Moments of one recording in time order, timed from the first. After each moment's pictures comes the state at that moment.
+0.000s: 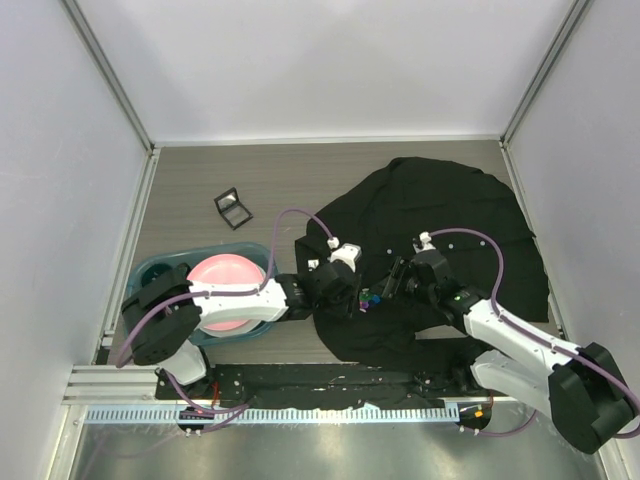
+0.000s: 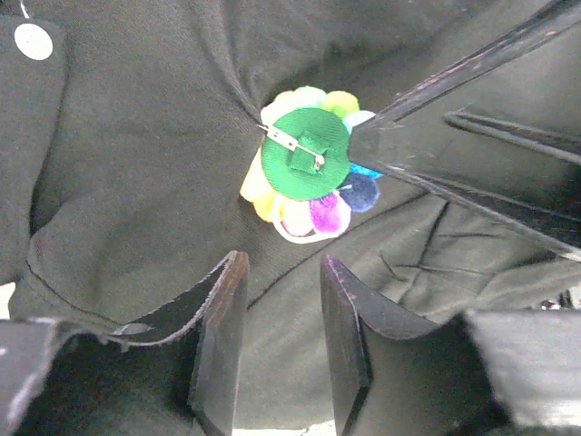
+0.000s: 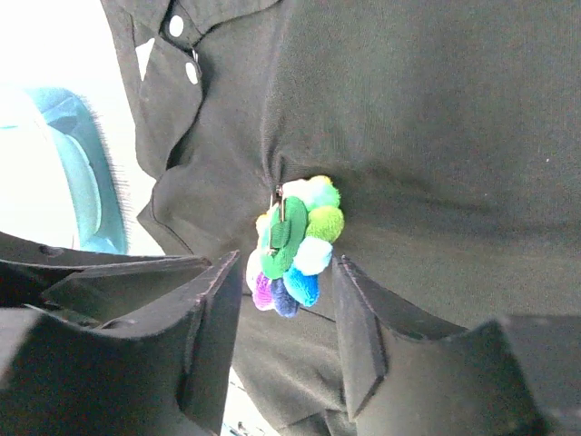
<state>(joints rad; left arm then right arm) -1.13 1.58 0.88 -0.08 -0.15 -0.69 0.54 0.98 0.37 -0.11 -0.14 0.89</state>
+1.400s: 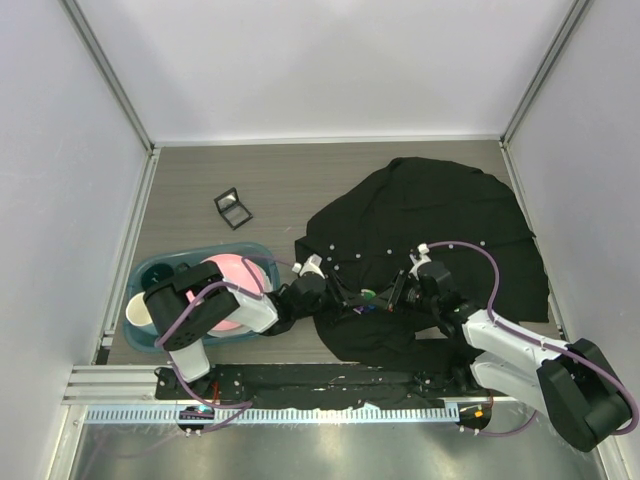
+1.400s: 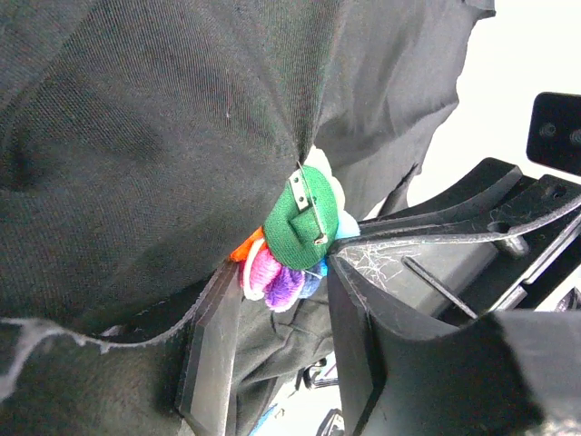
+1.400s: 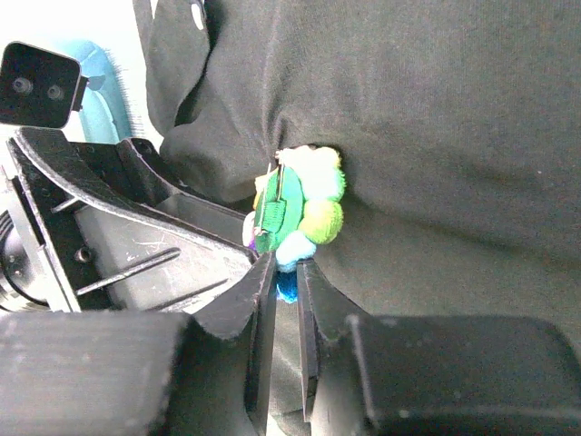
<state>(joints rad) -1.02 1.74 0.54 0.68 0.02 -1.47 0.51 0.99 0.21 0.13 -0.30 0.93</state>
